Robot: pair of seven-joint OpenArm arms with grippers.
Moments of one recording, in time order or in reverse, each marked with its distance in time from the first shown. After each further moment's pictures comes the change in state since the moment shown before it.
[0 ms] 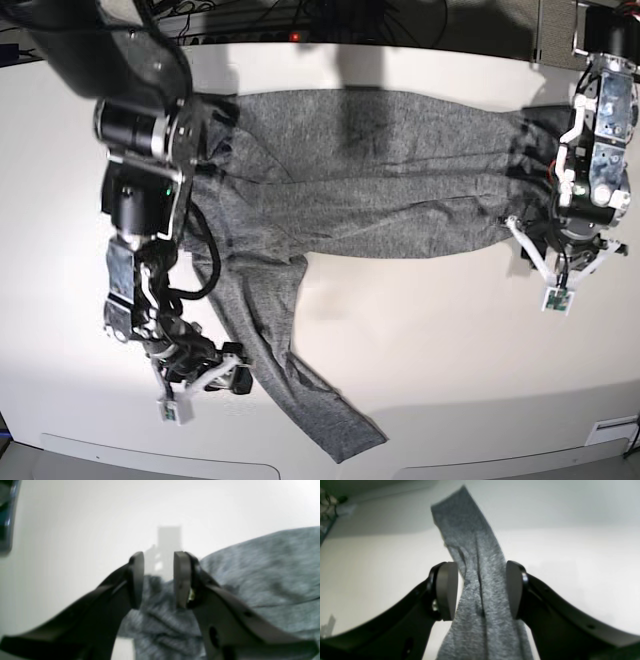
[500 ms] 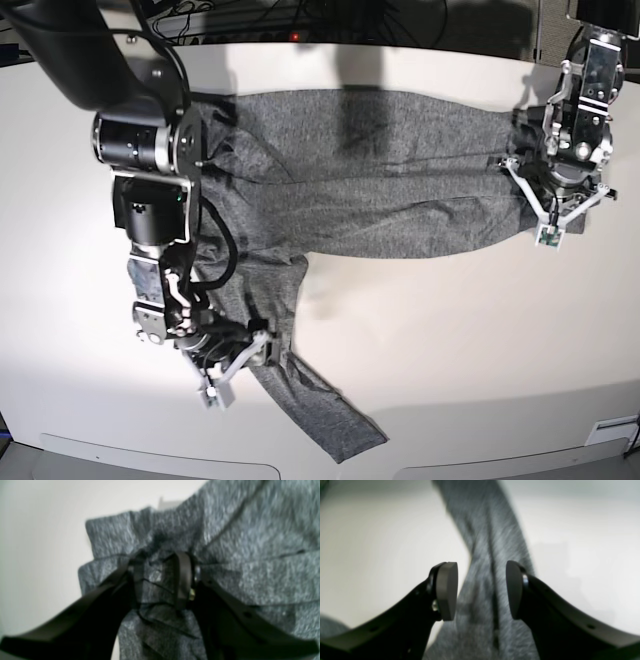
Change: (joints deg) left arm 6.9 0.3 0.1 -10.0 2.3 0.2 -9.9; right arm -0.3 -0.6 -9.8 -6.1 -4.4 -1.8 2.5
